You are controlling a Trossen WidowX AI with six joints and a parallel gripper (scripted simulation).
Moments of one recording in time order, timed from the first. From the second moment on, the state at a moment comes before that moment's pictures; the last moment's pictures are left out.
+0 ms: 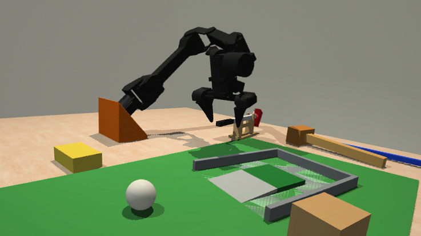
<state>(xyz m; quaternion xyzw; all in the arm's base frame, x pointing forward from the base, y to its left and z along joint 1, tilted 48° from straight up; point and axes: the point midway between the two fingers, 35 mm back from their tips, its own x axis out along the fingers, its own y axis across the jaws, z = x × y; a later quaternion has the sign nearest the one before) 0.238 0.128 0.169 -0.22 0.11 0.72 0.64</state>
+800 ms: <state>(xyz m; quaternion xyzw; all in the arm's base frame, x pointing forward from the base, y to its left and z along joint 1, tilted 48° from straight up) 0.237 0.147 0.152 -0.22 0.11 0.72 0.64</state>
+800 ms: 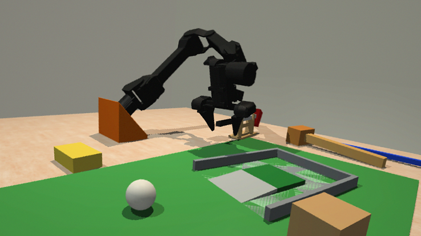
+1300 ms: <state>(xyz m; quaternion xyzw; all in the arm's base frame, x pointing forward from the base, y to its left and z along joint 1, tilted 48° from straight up) 0.237 0.147 0.152 -0.22 0.11 0.72 0.64</state>
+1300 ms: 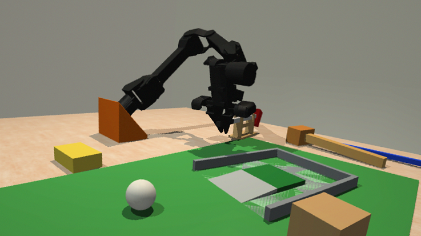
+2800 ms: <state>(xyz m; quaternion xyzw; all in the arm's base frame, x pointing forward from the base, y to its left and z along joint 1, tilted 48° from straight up) 0.266 0.024 0.164 -0.13 0.31 0.61 0.72</state>
